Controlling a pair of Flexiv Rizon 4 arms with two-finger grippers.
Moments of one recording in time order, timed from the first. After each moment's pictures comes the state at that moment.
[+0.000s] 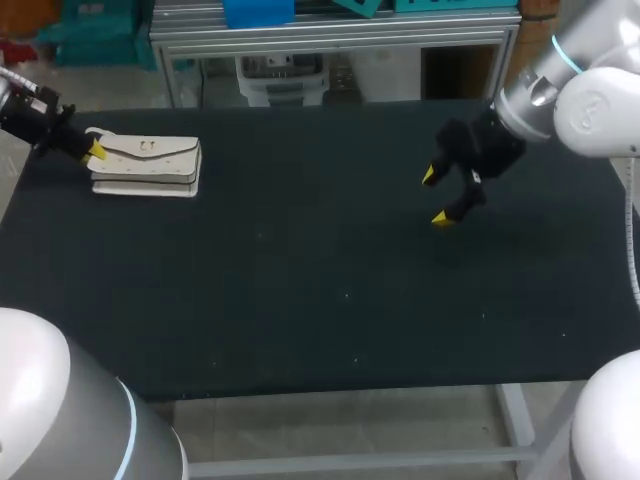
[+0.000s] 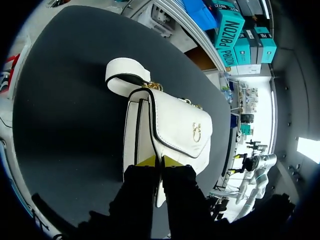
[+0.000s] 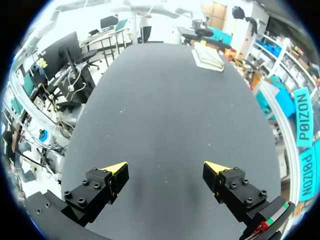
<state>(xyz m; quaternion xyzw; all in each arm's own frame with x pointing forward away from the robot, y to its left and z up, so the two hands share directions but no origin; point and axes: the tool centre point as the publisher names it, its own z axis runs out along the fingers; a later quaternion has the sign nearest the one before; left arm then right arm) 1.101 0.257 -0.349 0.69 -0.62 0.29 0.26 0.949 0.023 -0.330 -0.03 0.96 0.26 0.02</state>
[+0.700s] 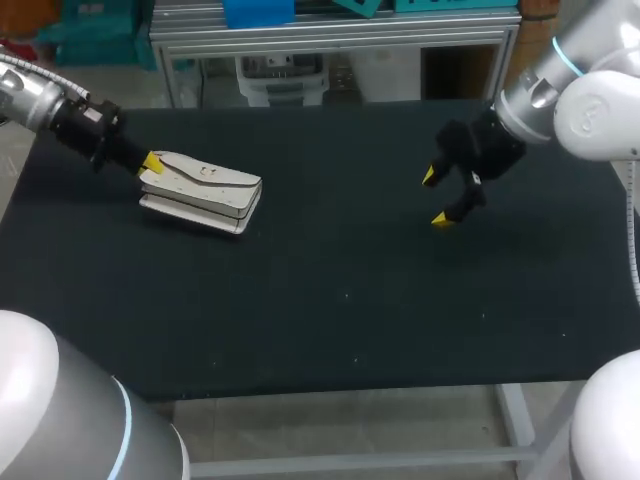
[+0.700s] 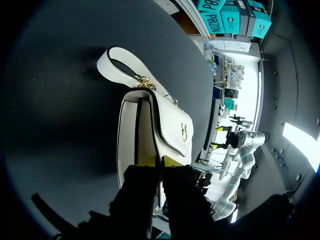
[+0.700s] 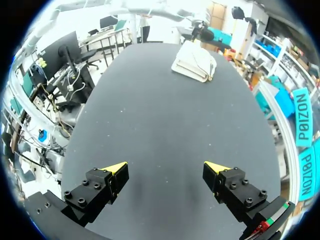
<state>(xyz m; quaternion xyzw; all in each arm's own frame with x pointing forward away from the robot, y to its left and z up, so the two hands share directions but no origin) 1.035 0.134 -0.326 0.62 -0.62 0.27 0.39 0.947 0.023 -0.330 -0.03 0.96 0.26 0.03</state>
